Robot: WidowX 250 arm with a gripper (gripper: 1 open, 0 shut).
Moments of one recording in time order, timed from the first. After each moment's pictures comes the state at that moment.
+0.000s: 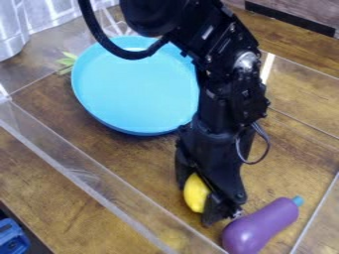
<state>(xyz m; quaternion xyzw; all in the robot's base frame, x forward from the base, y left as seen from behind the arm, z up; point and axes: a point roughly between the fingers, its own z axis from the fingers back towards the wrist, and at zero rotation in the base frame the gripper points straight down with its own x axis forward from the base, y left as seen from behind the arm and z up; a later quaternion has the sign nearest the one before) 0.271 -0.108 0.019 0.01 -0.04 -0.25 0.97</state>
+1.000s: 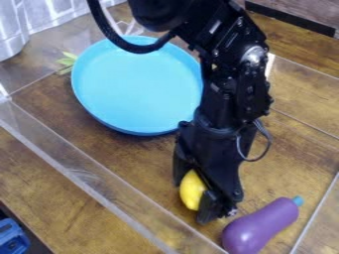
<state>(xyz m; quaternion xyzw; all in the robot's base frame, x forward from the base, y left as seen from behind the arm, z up) 0.269 -0.103 0.025 0.02 -0.01 -0.27 0.96</state>
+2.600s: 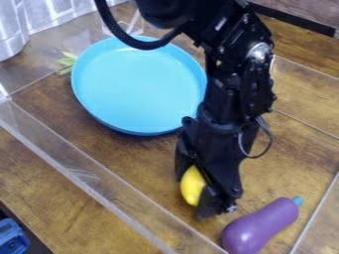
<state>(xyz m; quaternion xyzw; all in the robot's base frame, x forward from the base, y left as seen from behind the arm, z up) 0.273 -0.100 0.026 0.03 0.00 -0.29 0.96</state>
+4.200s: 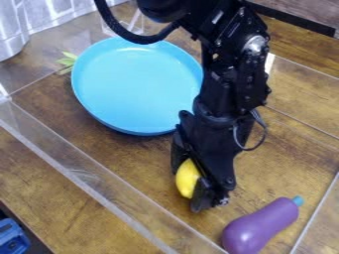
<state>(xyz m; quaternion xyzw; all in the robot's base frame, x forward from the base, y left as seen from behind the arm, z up) 0.274 -0.091 0.028 0.04 0.01 -0.30 0.95</state>
